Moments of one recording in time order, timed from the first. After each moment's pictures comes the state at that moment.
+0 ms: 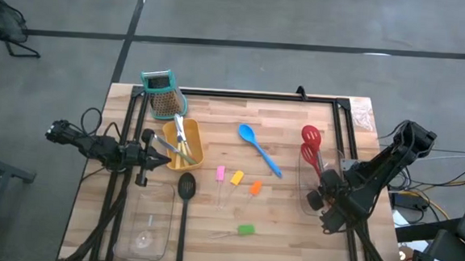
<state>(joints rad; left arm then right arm) -0.36 0.04 0.07 0.00 -0.34 0.10 0.87 1.34 0.73 -1.31 0.47 1.97</state>
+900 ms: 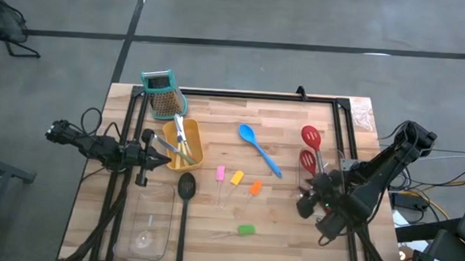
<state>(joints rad) -0.36 0.04 0.07 0.00 -0.34 0.10 0.83 1.34 0.91 -1.13 0.81 1.72</state>
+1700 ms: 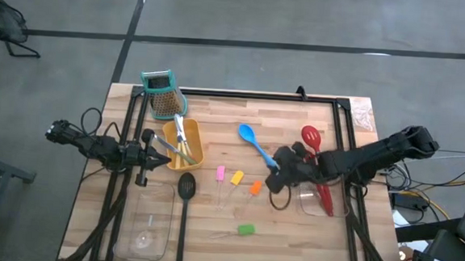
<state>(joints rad) -0.36 0.04 0.07 0.00 -0.34 0.10 0.26 1.35 0.91 -0.53 0.54 0.77</state>
